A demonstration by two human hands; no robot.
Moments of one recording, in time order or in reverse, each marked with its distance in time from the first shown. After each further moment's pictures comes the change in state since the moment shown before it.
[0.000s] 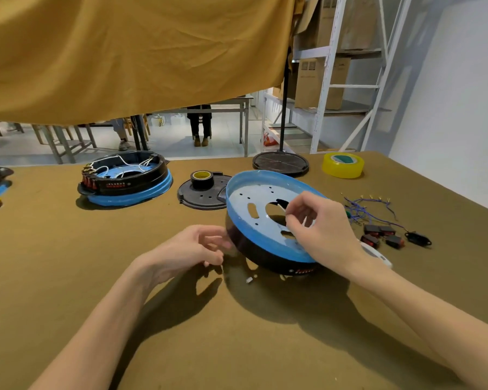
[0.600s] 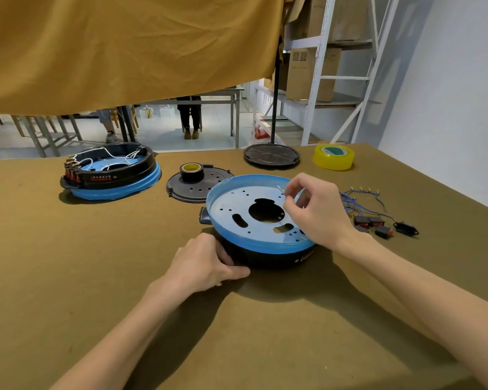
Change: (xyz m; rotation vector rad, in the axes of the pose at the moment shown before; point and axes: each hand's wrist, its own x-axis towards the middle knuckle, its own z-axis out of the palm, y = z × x) left_hand 0.001 0.007 0.057 0.451 0.238 -0.029; right_hand 0.017 0.018 -0.006 -0.143 0.022 -0.025
